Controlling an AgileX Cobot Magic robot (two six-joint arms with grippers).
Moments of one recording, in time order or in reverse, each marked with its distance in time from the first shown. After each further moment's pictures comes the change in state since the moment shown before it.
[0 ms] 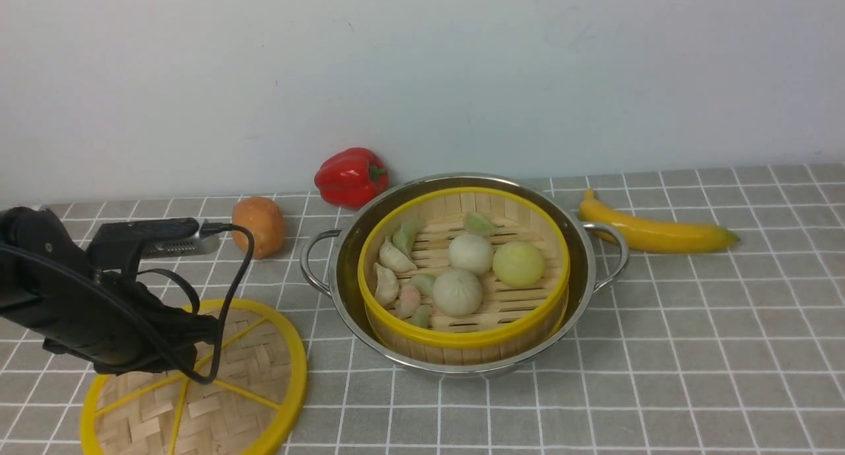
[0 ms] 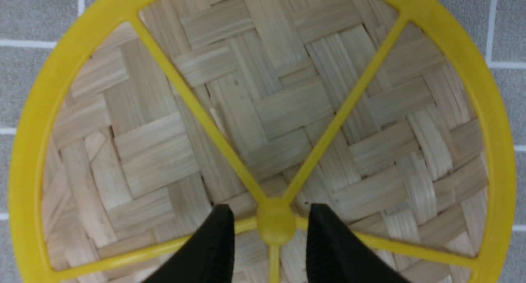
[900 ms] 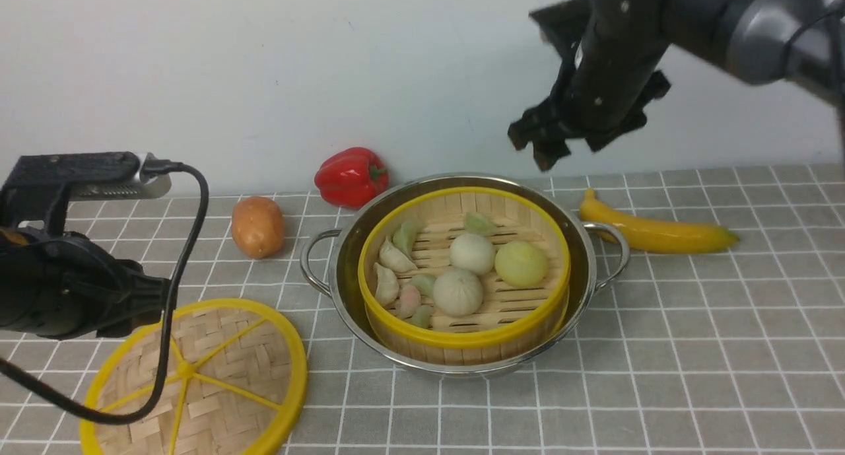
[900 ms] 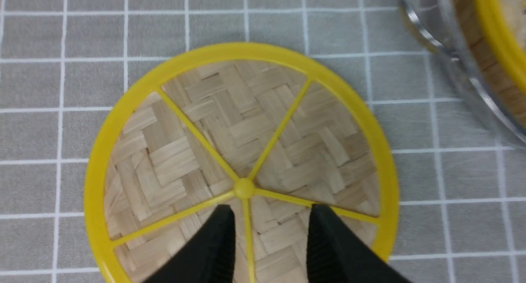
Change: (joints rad) right arm 0.000 1.016 0.005 -0.234 0.007 0.121; left arm 0.000 -0.311 0.000 0.000 0.121 0.030
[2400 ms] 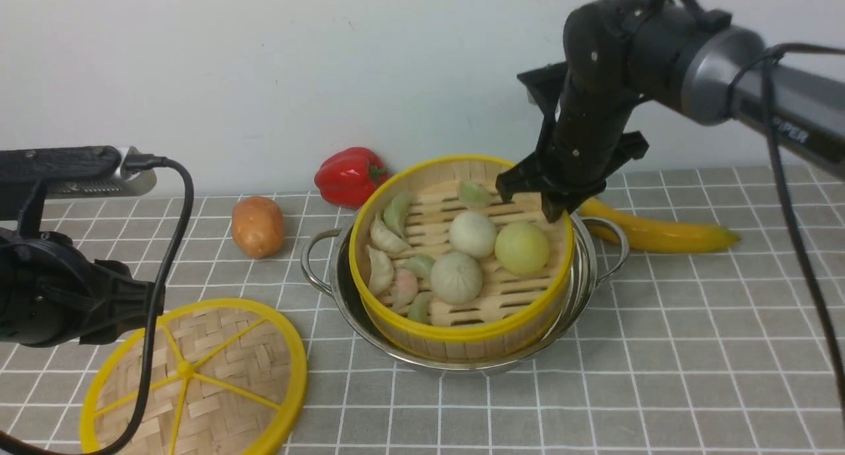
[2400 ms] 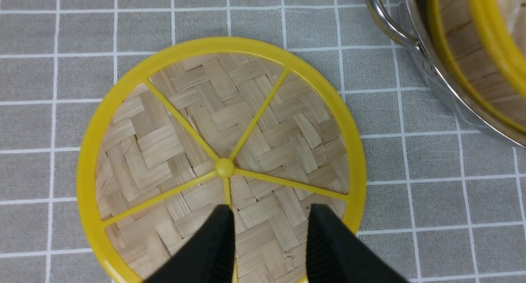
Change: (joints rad) right arm 0.000 0.206 0.017 0.076 0.023 0.034; left arm 0.000 -0.142 0.000 -0.043 0.093 0.028
